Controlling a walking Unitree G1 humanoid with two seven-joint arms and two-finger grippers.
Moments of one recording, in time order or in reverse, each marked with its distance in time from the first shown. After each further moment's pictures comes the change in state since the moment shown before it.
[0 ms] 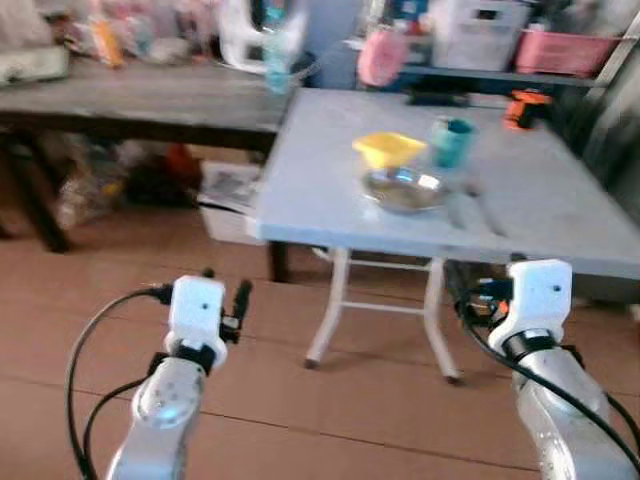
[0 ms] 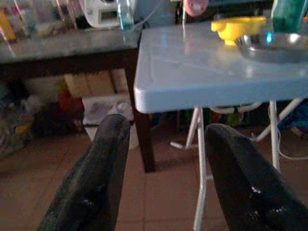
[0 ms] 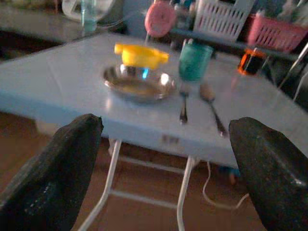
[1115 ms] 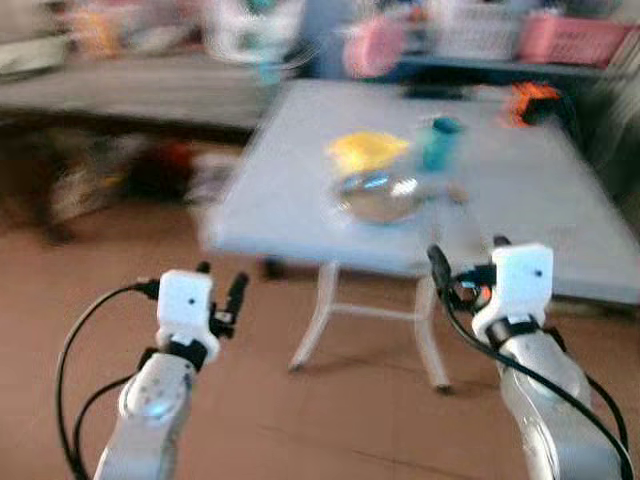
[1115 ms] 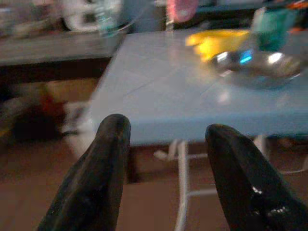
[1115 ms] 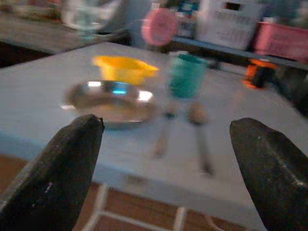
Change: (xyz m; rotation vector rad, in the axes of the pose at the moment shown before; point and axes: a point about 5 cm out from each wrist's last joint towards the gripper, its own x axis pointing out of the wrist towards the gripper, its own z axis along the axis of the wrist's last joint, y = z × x) left arm 0.002 -0.005 0.011 -0.067 -0.050 -0.077; right arm 0.009 0.006 0.010 -0.021 -0.050 0.009
